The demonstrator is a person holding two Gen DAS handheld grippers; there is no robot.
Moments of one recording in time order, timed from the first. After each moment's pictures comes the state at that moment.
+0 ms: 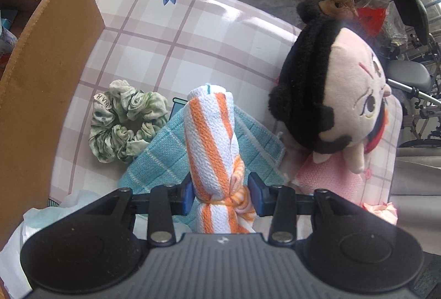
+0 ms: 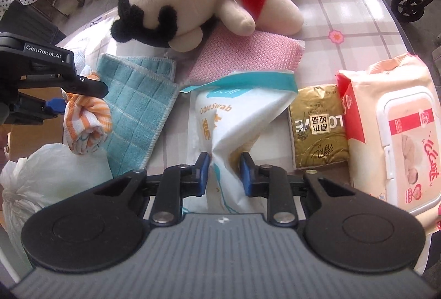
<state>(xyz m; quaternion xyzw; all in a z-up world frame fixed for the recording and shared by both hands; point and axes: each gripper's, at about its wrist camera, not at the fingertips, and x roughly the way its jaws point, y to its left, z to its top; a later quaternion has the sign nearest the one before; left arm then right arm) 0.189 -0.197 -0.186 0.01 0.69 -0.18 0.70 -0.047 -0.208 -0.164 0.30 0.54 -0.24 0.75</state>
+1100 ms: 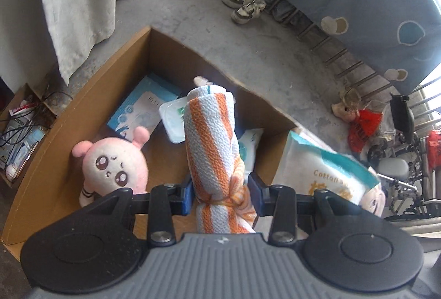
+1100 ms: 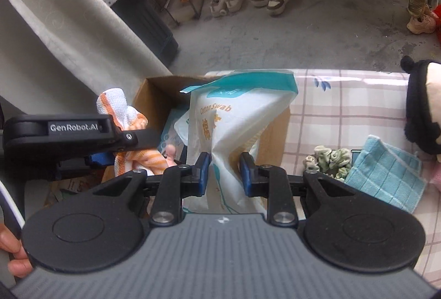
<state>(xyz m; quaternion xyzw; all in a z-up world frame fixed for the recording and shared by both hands) 0.284 0.077 -0.054 -0.13 0.58 -0.16 0.79 0.180 0.035 -0.026 0.24 0.48 -0.08 0.84</state>
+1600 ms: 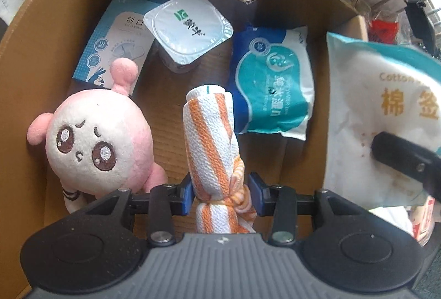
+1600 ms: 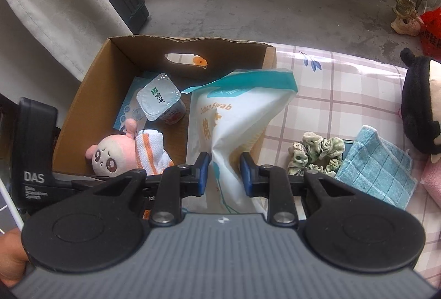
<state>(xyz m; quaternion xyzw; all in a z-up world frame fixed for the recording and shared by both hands) 0.291 0.075 -0.192 0.00 0.67 -0.23 0.70 0.201 0.055 -0.073 0.17 0.54 -0.12 0.82</state>
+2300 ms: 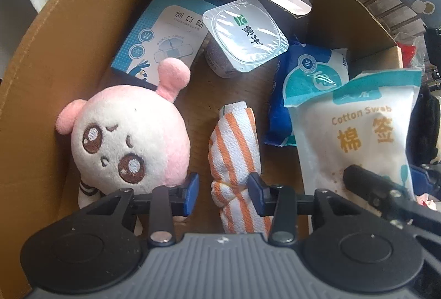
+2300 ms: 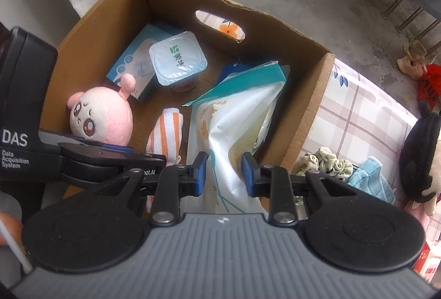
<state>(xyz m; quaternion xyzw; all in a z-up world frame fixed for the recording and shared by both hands) 0.297 0.122 -0.213 -0.03 0.68 -0.18 0.71 0.256 0.111 -0.110 0.02 0.62 -0.09 0.78</state>
